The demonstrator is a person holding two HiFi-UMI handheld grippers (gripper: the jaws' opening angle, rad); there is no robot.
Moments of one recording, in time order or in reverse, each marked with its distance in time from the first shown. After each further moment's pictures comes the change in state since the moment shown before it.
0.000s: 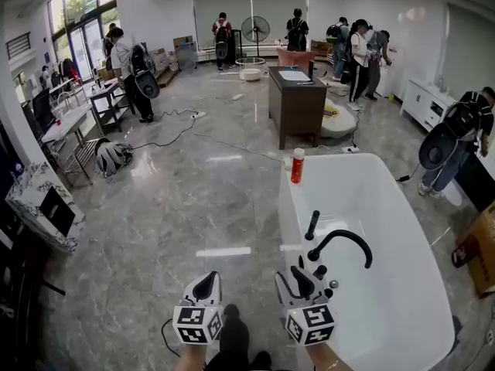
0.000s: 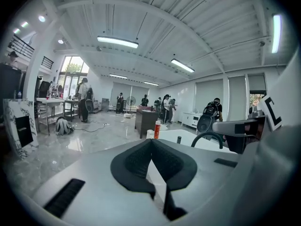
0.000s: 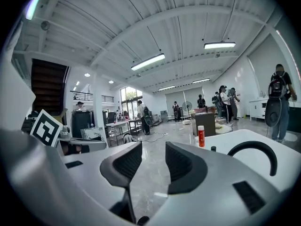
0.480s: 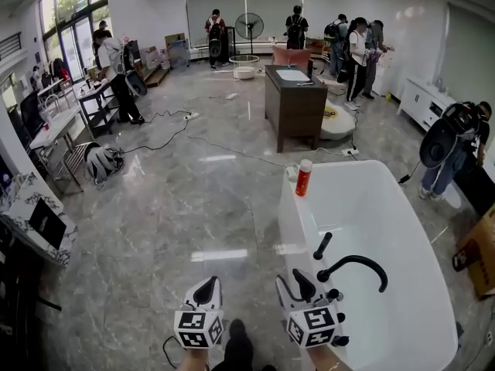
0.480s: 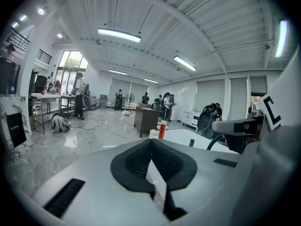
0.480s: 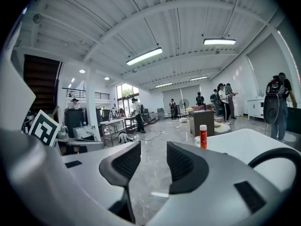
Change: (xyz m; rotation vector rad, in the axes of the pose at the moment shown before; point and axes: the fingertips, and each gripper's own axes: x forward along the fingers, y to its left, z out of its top) left arm 0.137 0.097 0.028 -0.022 0.035 -0.029; right arm 0.165 -0.032 0.019 0.005 0.034 -0.046
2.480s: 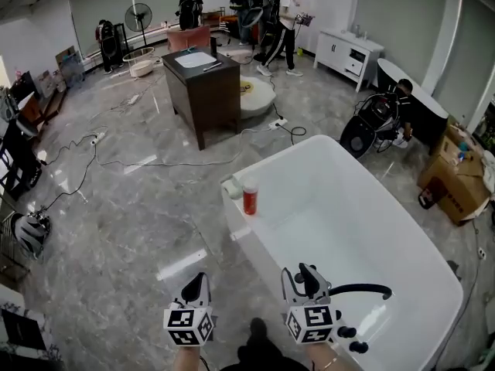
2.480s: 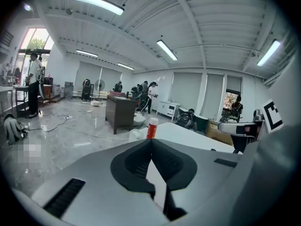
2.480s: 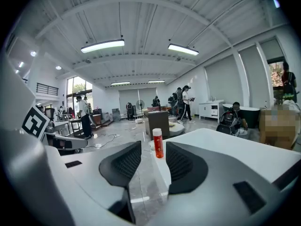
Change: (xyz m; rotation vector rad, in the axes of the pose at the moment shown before) left arm 0.430 0.044 0.082 0.098 0.154 -0.370; right arm 0.250 -0.259 0.038 0.123 -0.007 -0.585
